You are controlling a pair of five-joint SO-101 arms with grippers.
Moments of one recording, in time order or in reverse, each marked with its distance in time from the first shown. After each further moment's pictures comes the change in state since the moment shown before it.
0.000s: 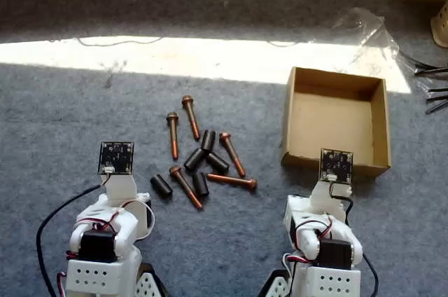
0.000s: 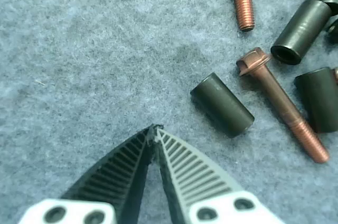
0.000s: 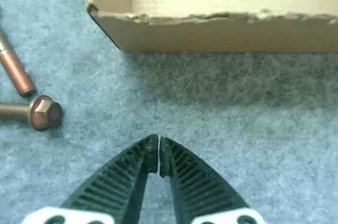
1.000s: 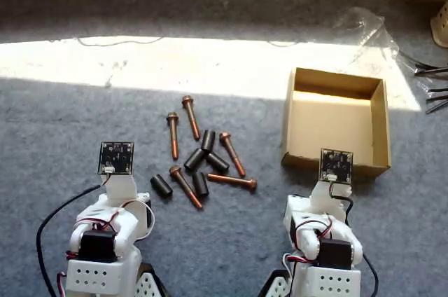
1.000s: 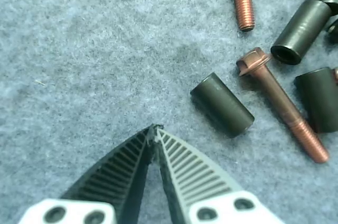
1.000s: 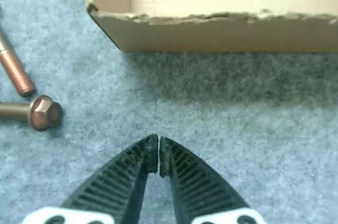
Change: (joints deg) left arm 0.0 0.0 0.0 0.0 0.0; right arm 0.0 0.0 0.0 0.0 0.0
